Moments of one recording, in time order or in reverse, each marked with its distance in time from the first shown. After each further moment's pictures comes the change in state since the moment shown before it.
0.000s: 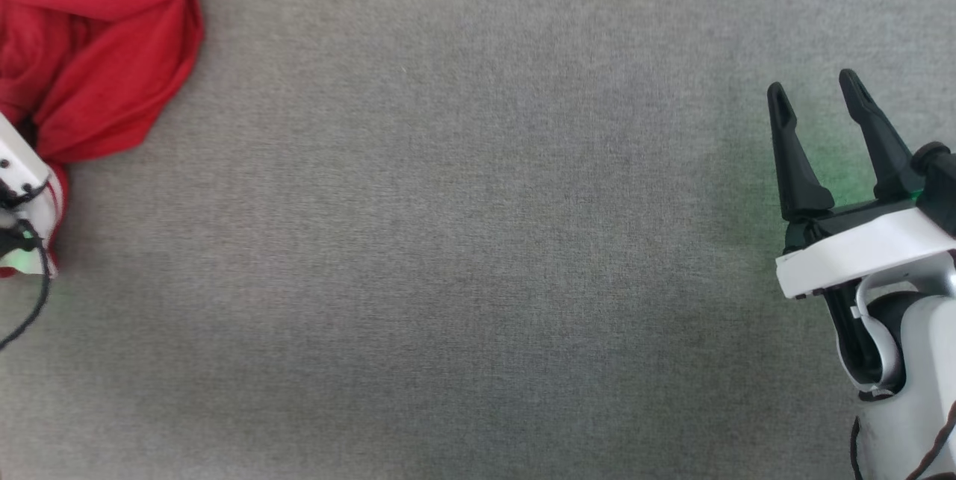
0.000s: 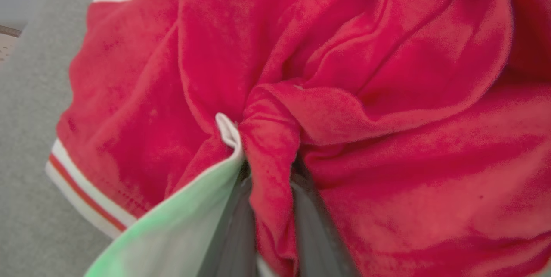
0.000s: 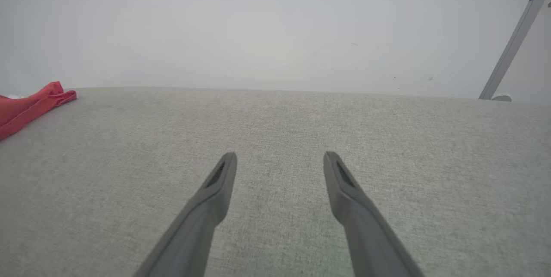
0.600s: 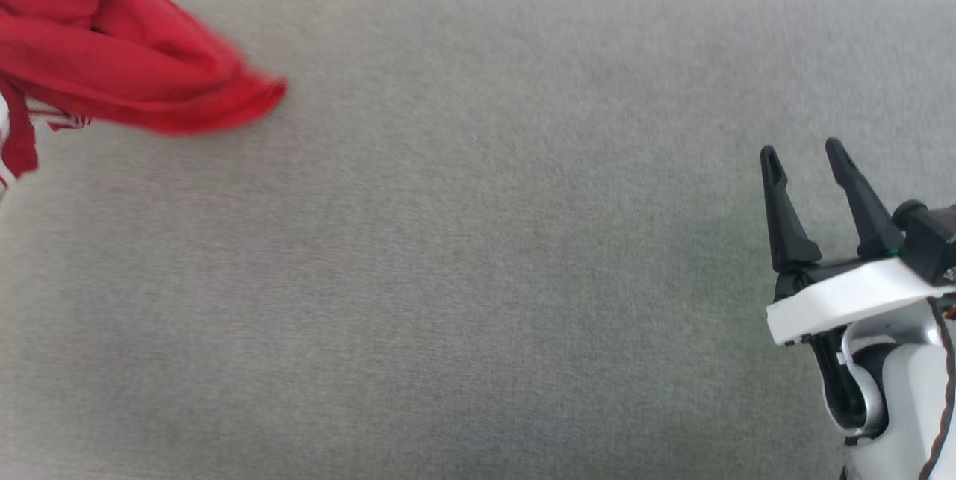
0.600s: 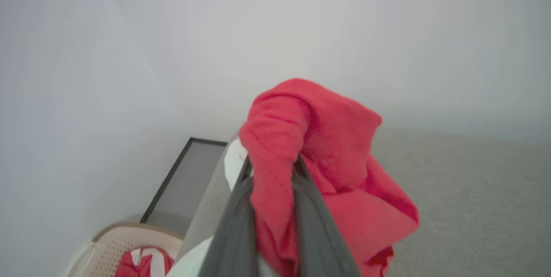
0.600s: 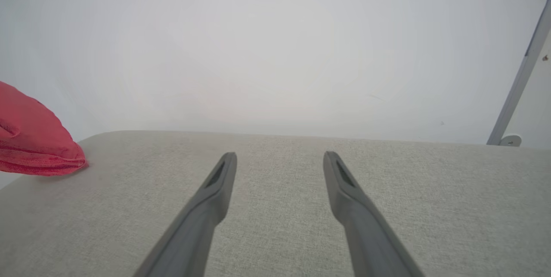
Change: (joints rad) left arm 0.006 0.127 -0.173 -0.334 0.035 -0.009 -0.169; right arm 0.093 0.038 -0.029 0.063 0.018 0.000 -0.040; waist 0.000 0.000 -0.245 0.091
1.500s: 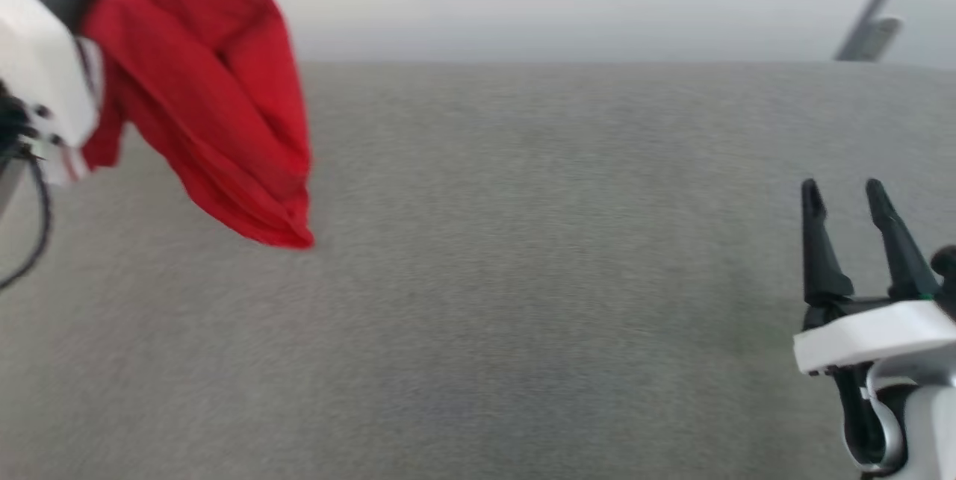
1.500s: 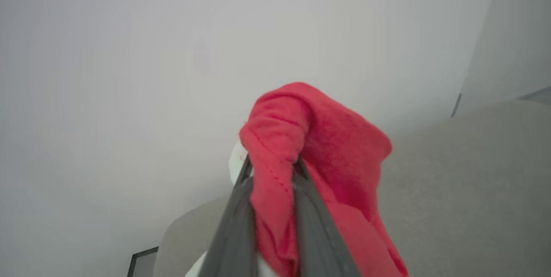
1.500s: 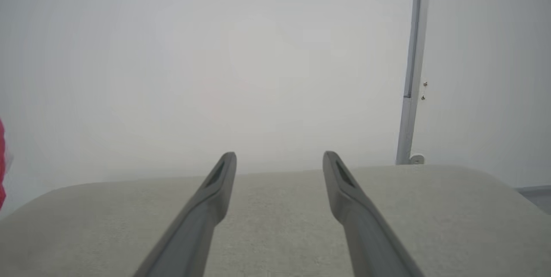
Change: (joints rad) left arm 0.156 0.129 -0.049 -0.822 -0.095 0.112 0.364; right arm 0.088 0.047 -0.095 -0.016 -0.008 0.000 -0.040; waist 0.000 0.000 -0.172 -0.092
